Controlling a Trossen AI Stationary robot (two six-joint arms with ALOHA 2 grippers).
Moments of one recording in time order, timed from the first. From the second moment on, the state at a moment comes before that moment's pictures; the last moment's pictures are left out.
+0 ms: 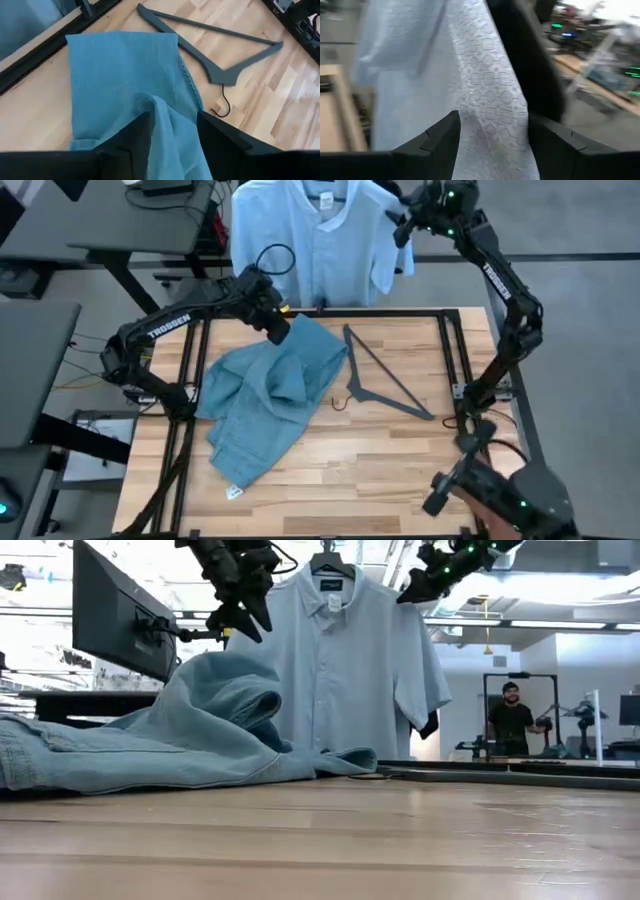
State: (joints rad) left arm 0.58 1.47 1.48 -0.91 0.19 -0.26; right arm -1.09 1.67 1.87 -0.39 -0.40 -0.41
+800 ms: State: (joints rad) left arm 0.58 1.47 1.48 -0.91 0.14 -0.23; right arm -1.00 1.74 1.87 -0.23 -0.51 -0.39
